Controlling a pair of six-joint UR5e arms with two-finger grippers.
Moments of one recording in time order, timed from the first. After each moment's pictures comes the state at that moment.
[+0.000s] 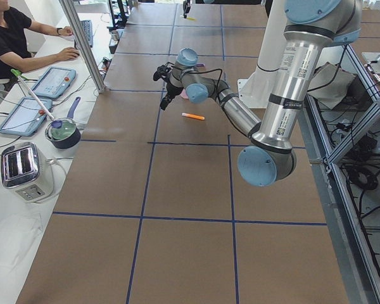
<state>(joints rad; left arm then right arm) -0.82 -1.83 -1.98 -1.88 -1.89 -0.66 1.26 -1.63 1.61 -0.75 2.38 0.47</state>
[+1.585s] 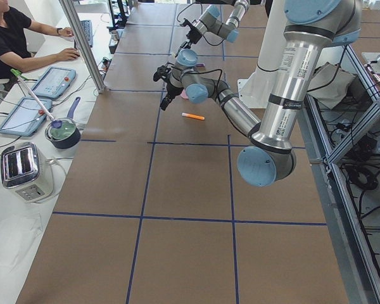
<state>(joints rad) -0.82 -1.83 -1.98 -1.88 -1.89 -0.67 0.40 -1.09 1.78 -0.75 1.22 1.14</state>
